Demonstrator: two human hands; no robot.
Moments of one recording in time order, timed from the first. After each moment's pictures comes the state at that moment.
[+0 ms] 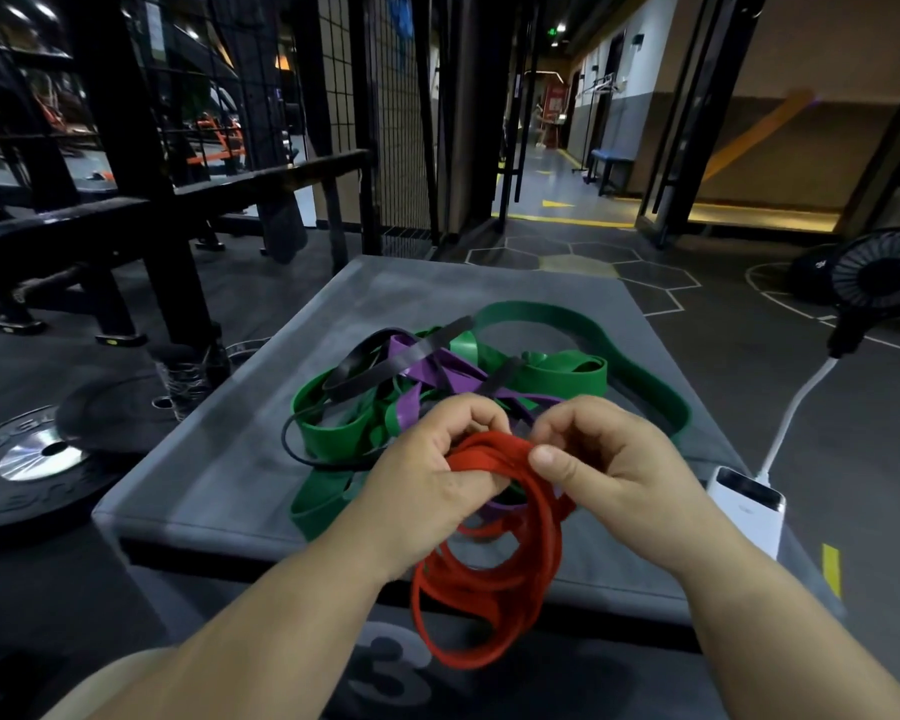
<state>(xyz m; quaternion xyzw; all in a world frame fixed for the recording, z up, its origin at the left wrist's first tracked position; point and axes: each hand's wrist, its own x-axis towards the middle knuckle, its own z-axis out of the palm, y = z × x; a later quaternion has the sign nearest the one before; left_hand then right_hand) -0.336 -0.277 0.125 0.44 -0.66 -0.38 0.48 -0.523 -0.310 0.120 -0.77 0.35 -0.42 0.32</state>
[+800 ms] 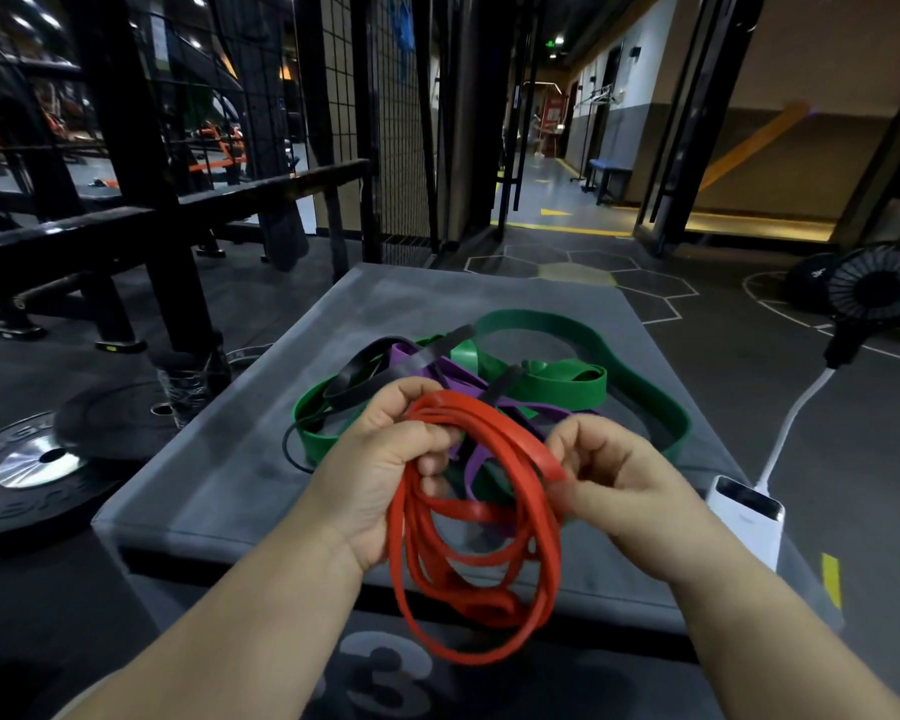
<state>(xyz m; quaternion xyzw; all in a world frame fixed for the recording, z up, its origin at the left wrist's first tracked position) -0.319 -0.288 0.130 0.34 -0.36 -0.62 0.60 -0.524 -0.312 0.116 -0.67 0.26 -0.42 0.56</state>
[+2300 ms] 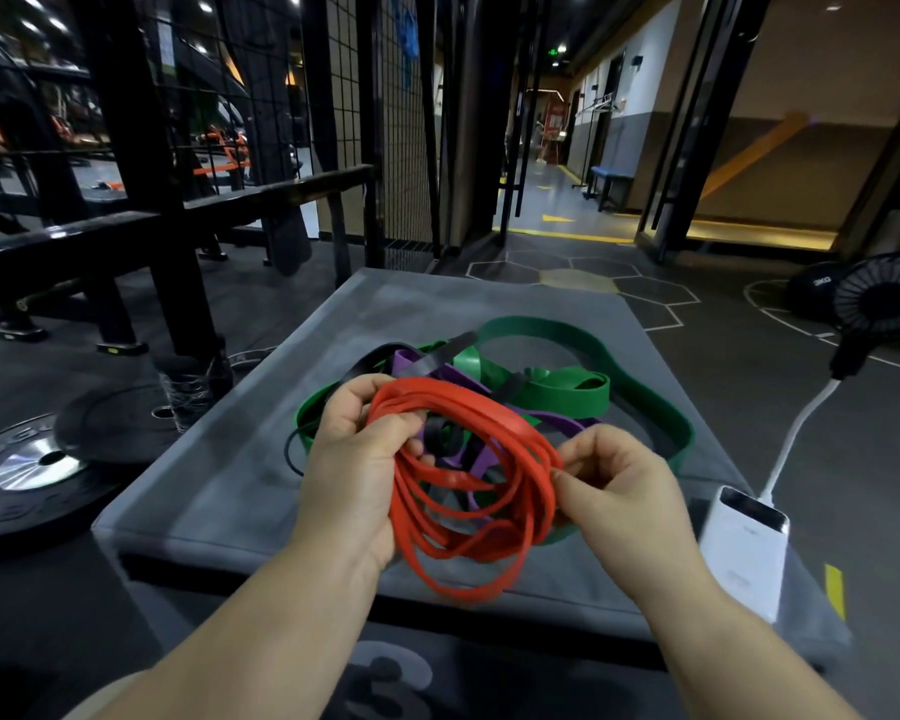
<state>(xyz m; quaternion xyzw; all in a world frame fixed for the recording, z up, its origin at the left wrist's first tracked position) -0.319 -0.292 0.129 0.40 -0.31 -0.46 0.73 -0.500 -0.302 0.111 -0.60 0.48 -0.53 0.37</state>
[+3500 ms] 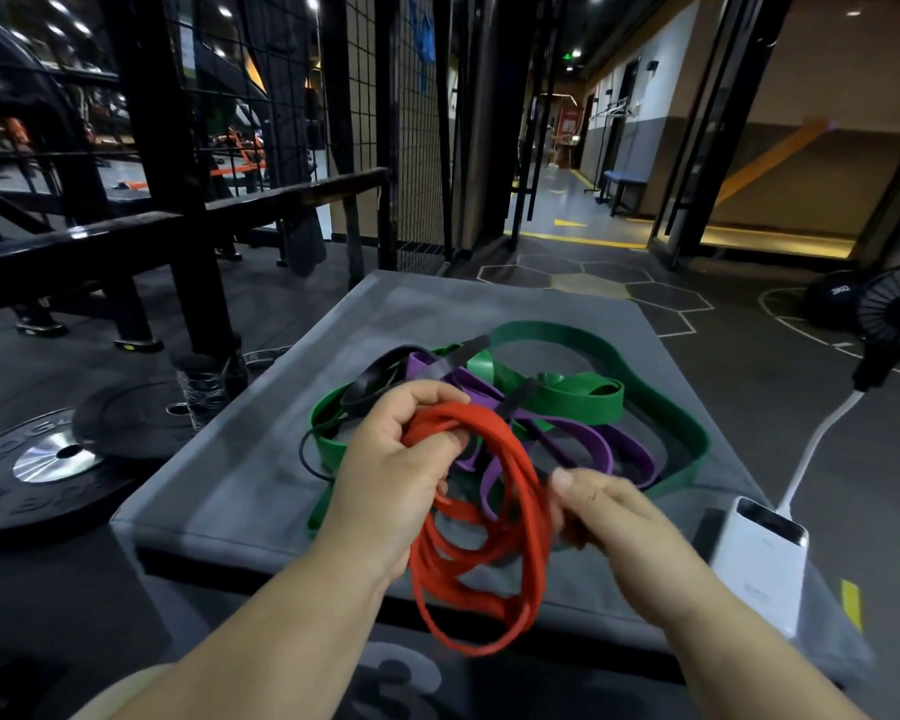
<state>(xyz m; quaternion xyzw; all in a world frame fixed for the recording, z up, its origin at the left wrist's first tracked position) -0.322 -0.281 0.133 0.48 -0.47 -0.38 0.64 -0.506 -0.308 0.100 -0.67 0.35 -0.41 0.51</state>
